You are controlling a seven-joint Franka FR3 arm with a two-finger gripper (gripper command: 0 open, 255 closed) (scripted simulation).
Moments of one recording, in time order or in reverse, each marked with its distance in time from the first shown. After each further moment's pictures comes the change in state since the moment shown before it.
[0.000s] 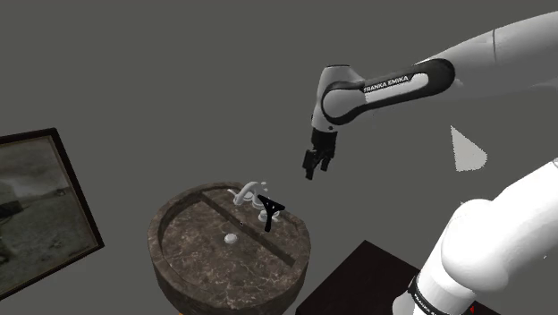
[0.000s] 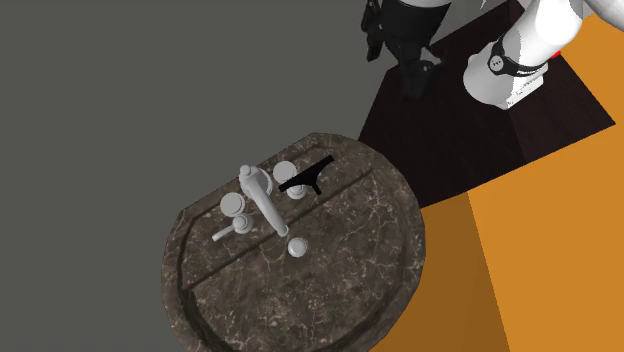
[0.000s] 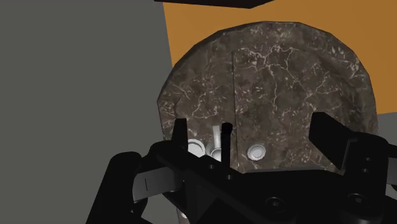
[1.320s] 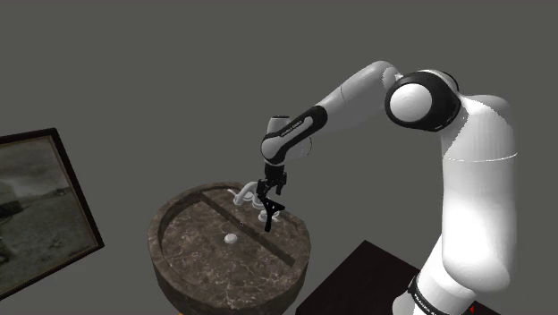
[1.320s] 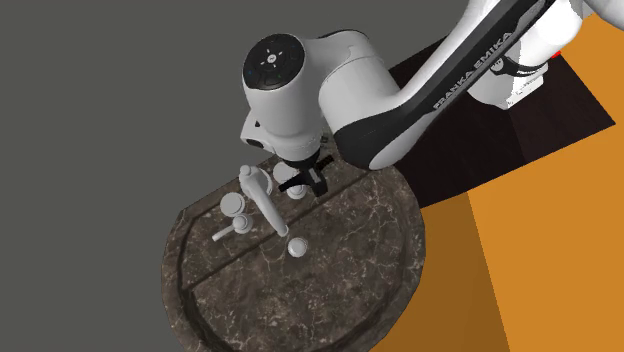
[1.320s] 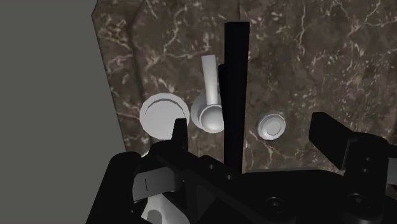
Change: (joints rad) arm 0.025 0.773 0.026 0.426 0.097 0.324 -0.025
